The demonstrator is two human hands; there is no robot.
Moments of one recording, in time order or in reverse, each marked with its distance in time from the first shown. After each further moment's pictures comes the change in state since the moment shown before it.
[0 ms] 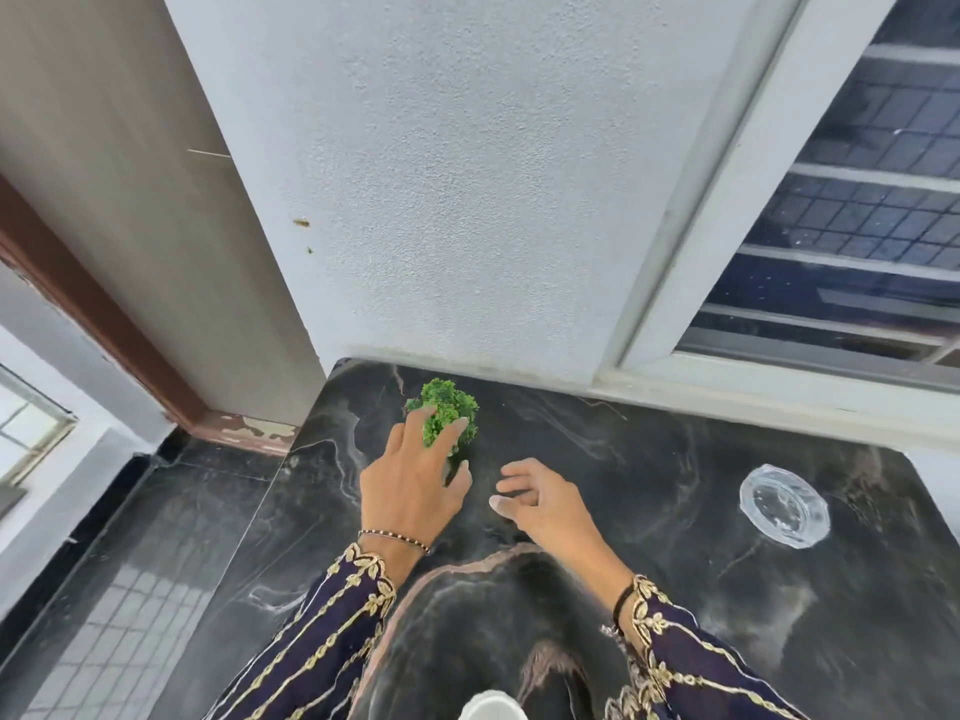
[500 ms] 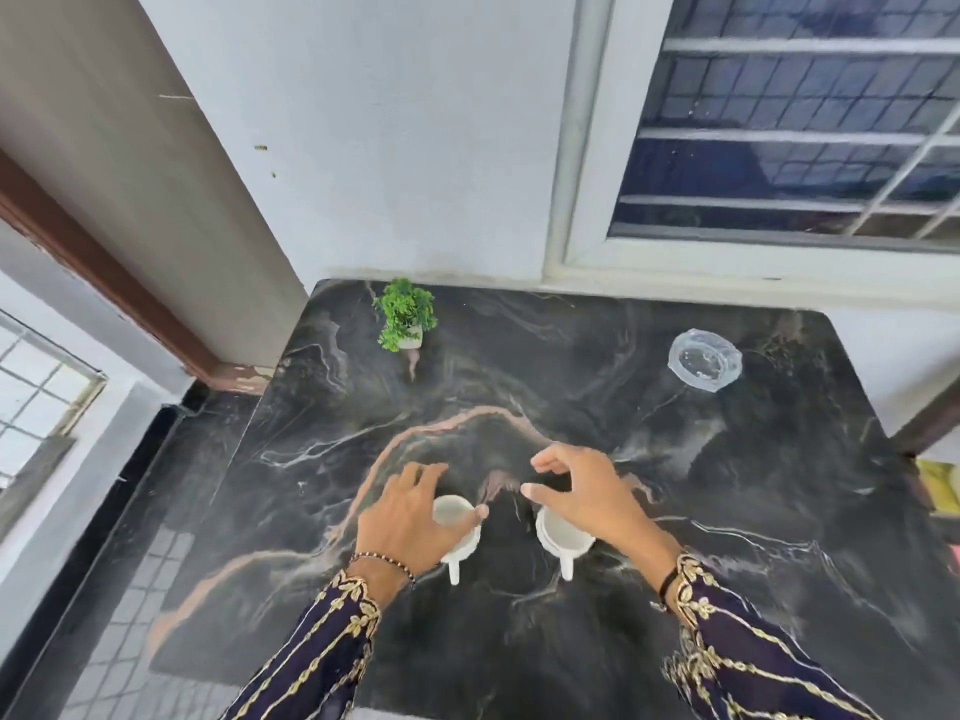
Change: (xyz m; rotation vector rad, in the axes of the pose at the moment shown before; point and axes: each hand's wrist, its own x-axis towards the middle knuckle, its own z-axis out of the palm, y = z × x) left_hand -0.183 0.056 -0.013 -0.102 -0.494 -0.120; right_hand -0.162 0.084 -0.043 -0.290 0.016 -0.054
